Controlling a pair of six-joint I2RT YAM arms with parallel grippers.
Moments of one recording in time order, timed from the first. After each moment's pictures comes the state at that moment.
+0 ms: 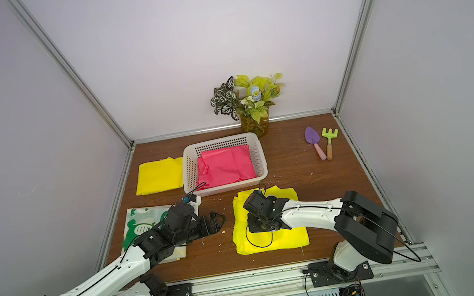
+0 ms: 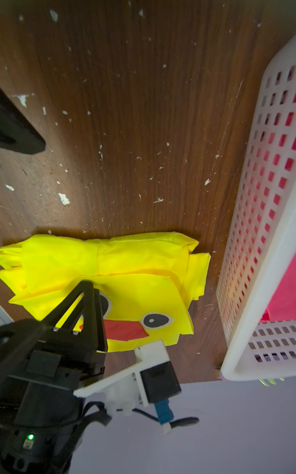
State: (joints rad) left arm -0.76 0.94 0.51 -0.33 0.09 -0.85; right arm 0.98 1.52 0.76 -0.33 -0.01 0.96
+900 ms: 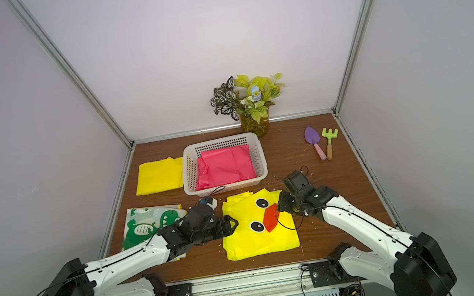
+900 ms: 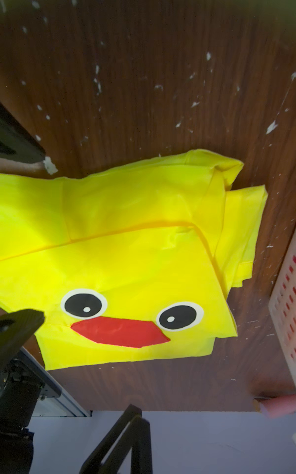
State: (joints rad) left arm -0.89 1.22 0.53 -0.14 0.08 -0.92; right arm 0.53 1.08 0.66 -0.67 -0.01 0.81
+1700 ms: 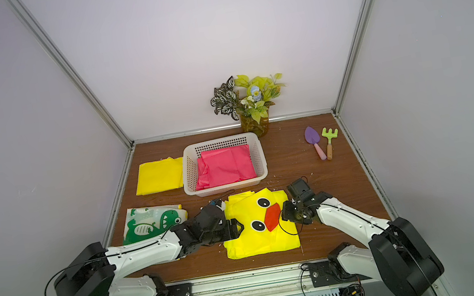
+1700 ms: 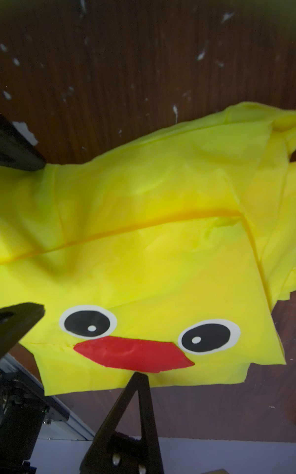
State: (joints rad) left arm -0.93 1.36 0.55 -0.06 0.09 -0.91; right arm 0.48 1.18 0.51 -0.48 -0.11 0.75
